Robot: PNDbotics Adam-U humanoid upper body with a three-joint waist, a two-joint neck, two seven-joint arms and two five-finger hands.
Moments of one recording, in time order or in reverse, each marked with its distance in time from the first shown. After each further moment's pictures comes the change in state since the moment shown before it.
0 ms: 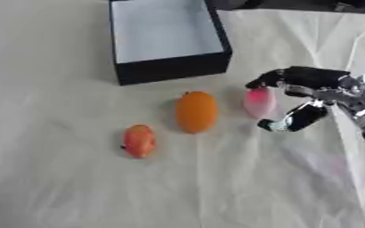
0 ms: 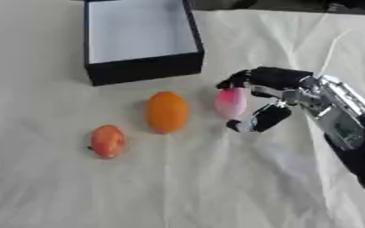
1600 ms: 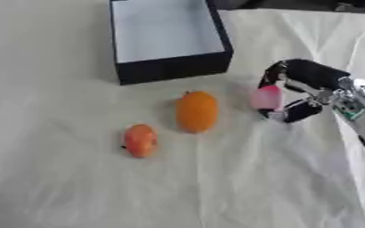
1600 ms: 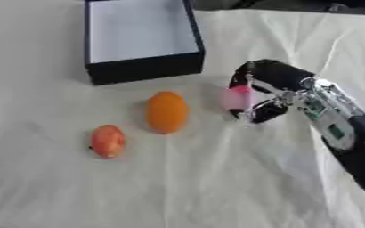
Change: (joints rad) left arm -0.005 0.000 -0.006 0.000 0.001 0.006 -0.011; right arm -0.002 -0.022 0.018 0.005 0.041 -0.013 -0.322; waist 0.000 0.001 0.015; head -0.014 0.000
